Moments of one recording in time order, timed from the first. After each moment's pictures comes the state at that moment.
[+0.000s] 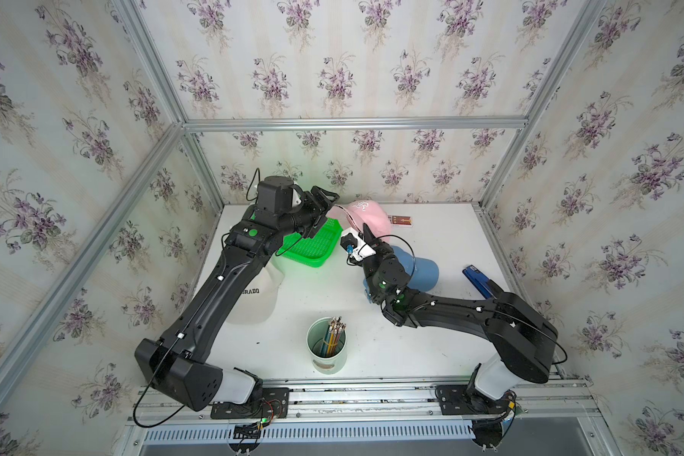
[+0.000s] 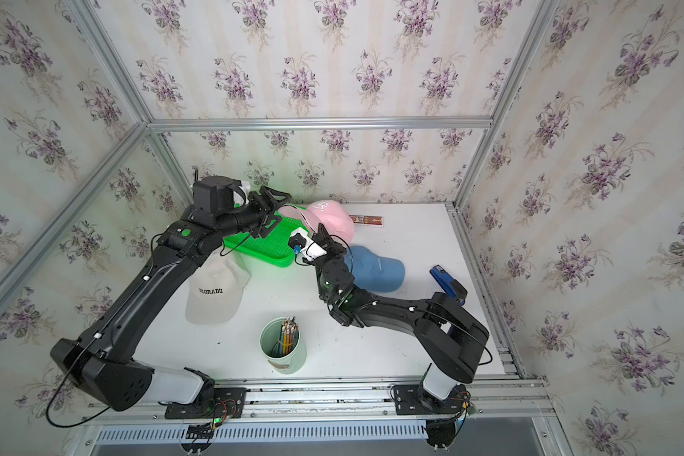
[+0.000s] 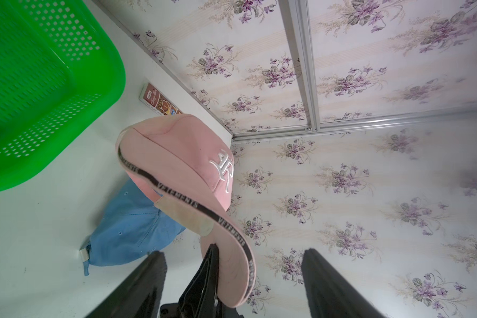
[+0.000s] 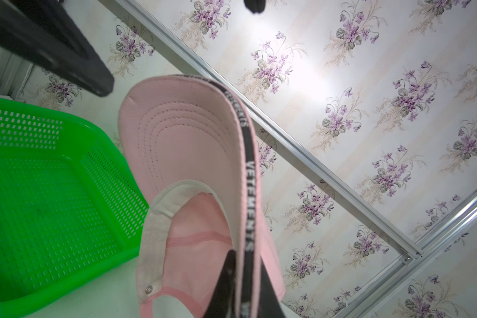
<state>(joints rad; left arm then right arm) -0.37 1.44 1.56 -0.53 0.31 -1.20 0.98 1.64 0.93 0.96 0.75 -0.82</state>
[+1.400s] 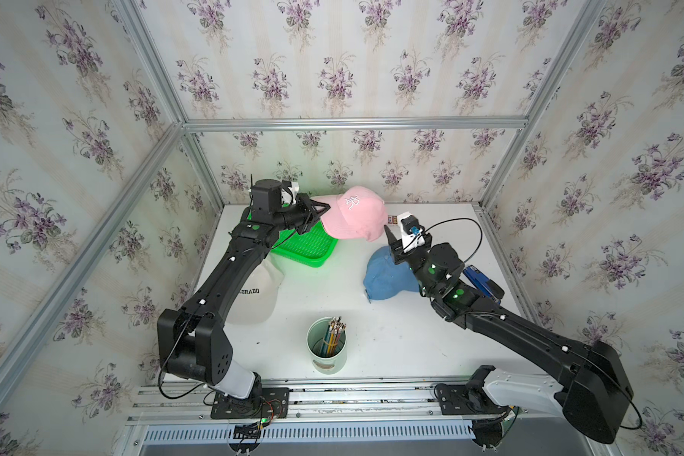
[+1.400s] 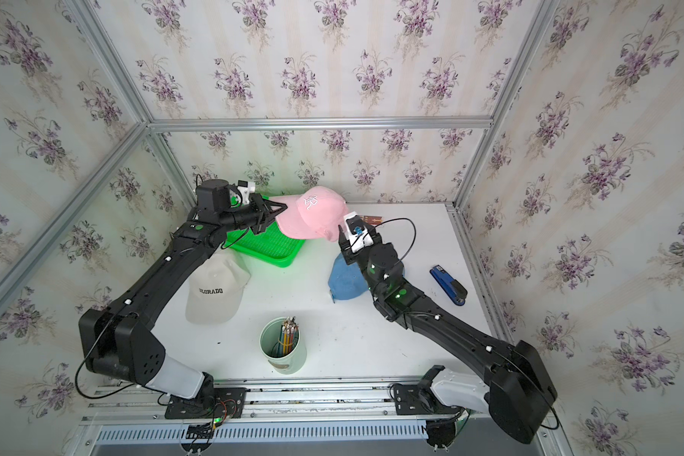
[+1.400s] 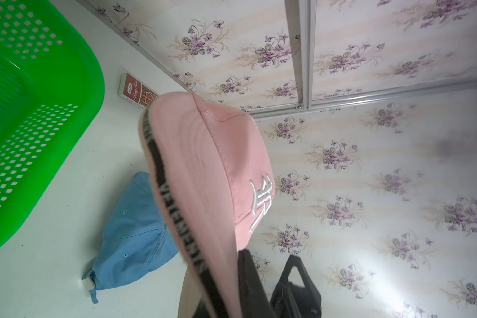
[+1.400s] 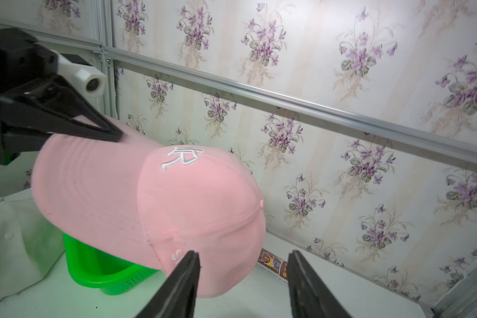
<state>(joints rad) -0.18 1.53 1.39 -0.23 0.69 -1.09 0.68 1.20 0.86 0.36 0.26 -0.15</state>
